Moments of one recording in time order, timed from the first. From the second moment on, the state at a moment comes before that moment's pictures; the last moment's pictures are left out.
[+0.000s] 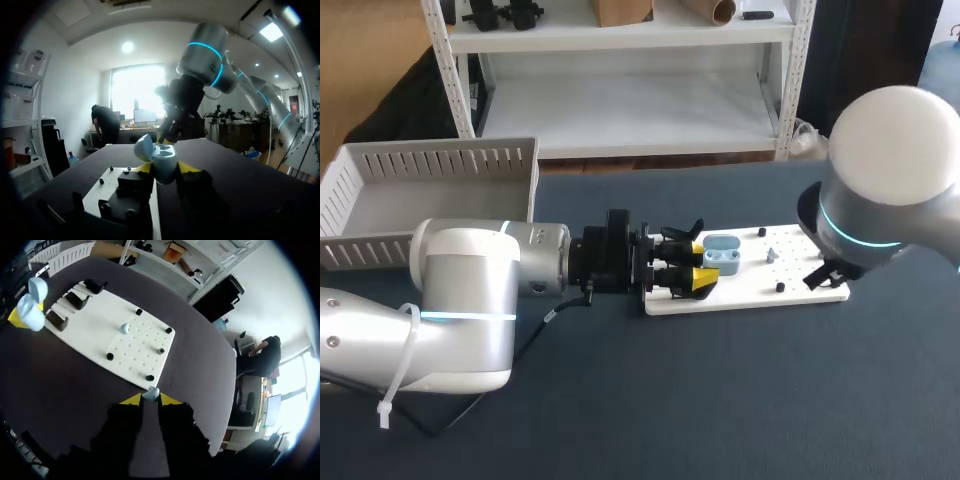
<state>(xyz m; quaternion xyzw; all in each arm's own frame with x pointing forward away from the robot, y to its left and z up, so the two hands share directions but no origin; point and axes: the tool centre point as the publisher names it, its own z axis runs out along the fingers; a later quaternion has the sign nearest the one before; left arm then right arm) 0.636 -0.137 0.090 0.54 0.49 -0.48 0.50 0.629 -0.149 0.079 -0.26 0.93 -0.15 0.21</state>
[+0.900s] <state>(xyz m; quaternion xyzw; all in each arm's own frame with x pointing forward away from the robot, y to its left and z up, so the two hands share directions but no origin) 0.636 -0.137 0.090 0.54 0.49 -0.48 0.50 0.545 -0.112 0.148 -0.30 0.93 -0.17 0.16</state>
